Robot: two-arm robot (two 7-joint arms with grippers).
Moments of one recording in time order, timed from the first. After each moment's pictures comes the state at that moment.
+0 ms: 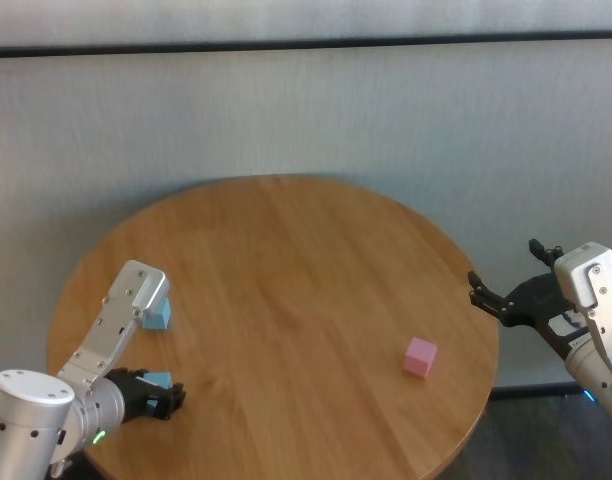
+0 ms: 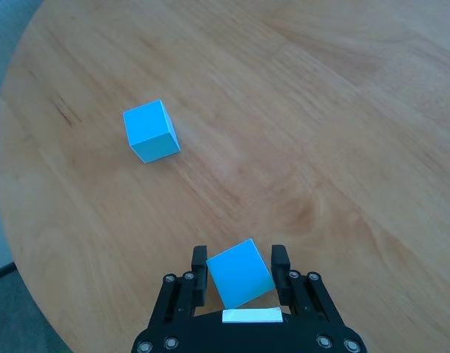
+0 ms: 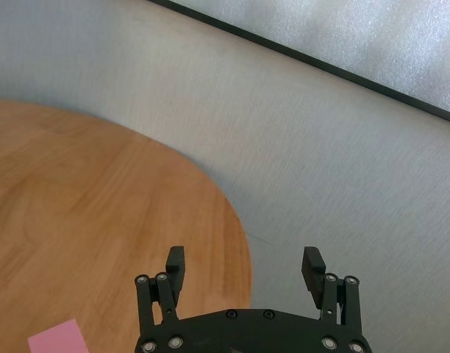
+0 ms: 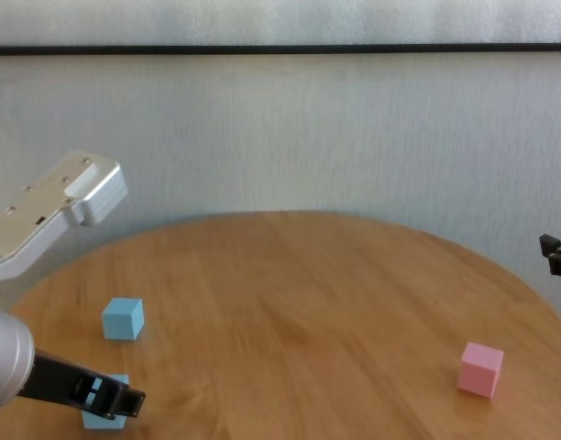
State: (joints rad) left arm -0.18 0.38 0.37 -1.62 -0.22 0.80 -0.11; right arm 0.20 0.60 -0.45 -1.41 0.25 -0.12 -0.03
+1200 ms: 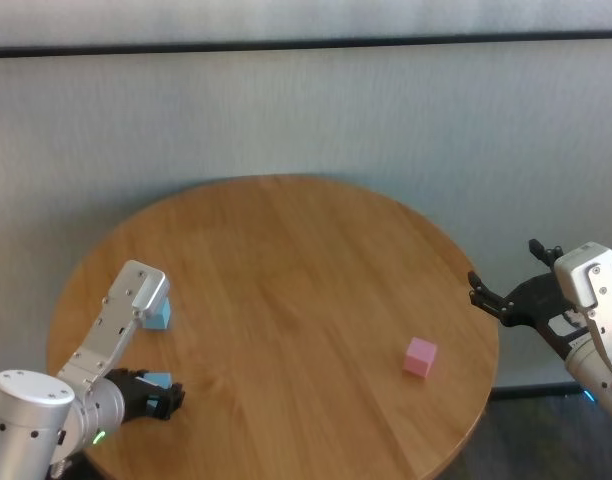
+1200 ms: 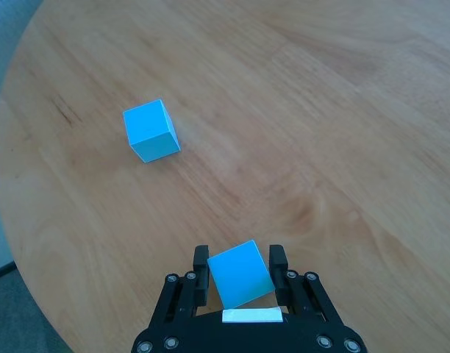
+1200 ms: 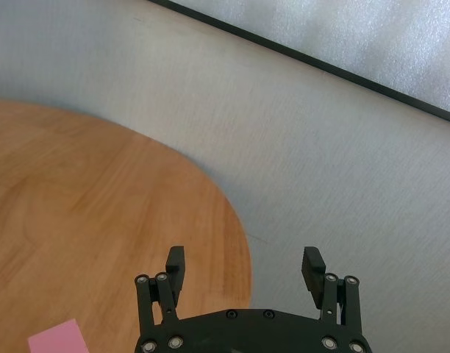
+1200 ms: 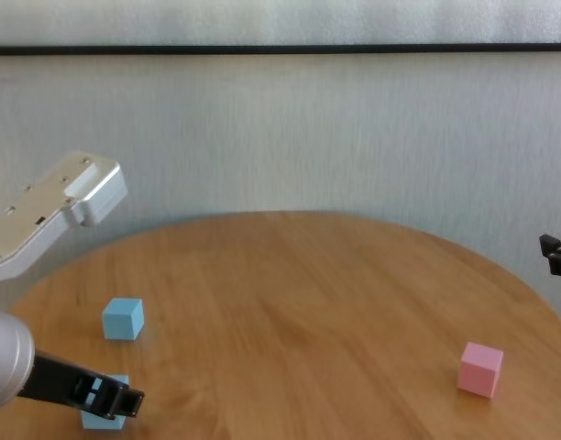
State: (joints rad) left arm -0.17 0.38 0.37 -1.63 -0.22 0.80 -0.11; right arm 0.20 0.60 -0.45 -1.41 0.25 -0.12 -0.03
